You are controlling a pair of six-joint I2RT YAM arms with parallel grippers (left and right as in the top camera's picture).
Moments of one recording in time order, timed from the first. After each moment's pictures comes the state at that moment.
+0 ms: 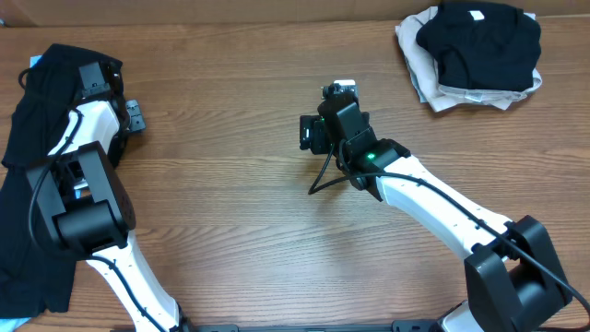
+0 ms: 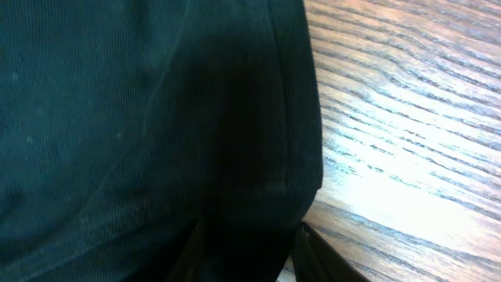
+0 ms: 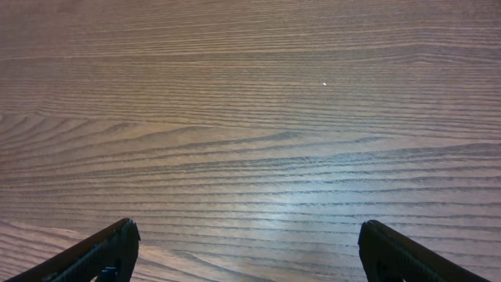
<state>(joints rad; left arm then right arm) 0.30 2.20 1.56 -0.48 -0.18 -0.02 0.57 1.71 1.14 -0.21 0.20 0.43</state>
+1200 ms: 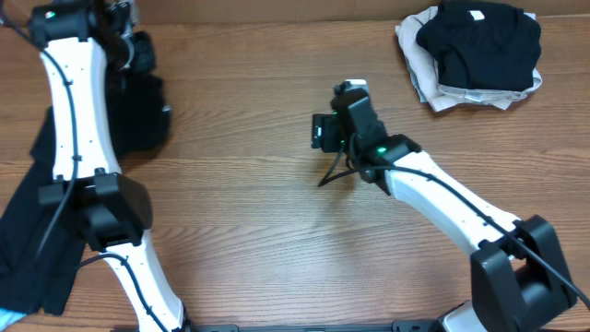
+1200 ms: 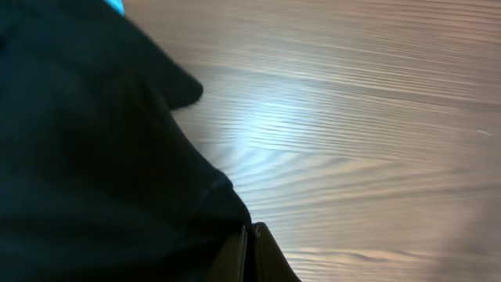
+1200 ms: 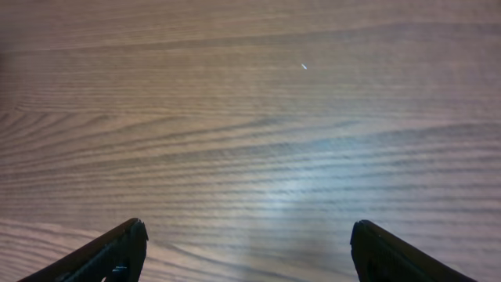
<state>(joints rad) 0.16 2.21 2.41 -1.37 0.19 -0.04 0.50 1.70 1.14 -0.27 0.13 0.44</state>
